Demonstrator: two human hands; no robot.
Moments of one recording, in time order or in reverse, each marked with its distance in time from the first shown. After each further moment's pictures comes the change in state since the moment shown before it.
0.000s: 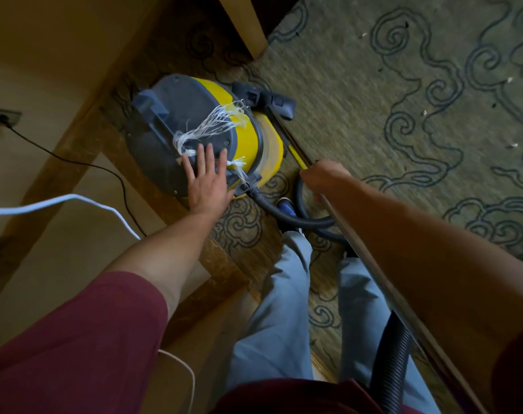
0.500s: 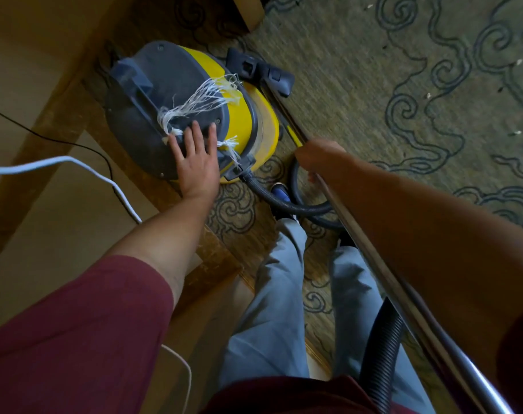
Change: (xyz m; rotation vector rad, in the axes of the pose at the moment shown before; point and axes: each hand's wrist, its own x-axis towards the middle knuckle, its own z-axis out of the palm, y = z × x) left_hand 0.008 0.011 0.022 0.065 0.108 -0.102; right_hand 0.019 -0.004 0.005 0.154 0.016 -0.030
